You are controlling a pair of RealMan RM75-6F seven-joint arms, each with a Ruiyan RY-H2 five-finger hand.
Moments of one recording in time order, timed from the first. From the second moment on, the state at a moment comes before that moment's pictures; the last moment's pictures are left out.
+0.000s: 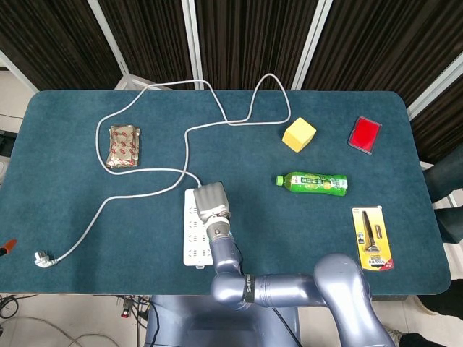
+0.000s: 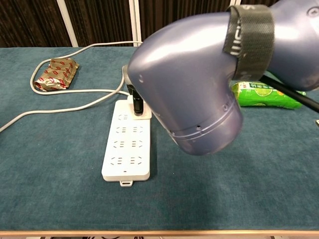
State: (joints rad) left arm -0.04 -1.11 -0.14 -1.55 1.34 1.52 -0.03; right arm 1.40 -1.97 0.48 -1.33 -0.09 1.18 -1.20
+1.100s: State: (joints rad) left arm -0.04 -1.10 -0.14 -1.55 1.34 1.52 -0.03; right arm 1.38 -2.01 0.45 -1.31 -0.17 1.13 -1.16
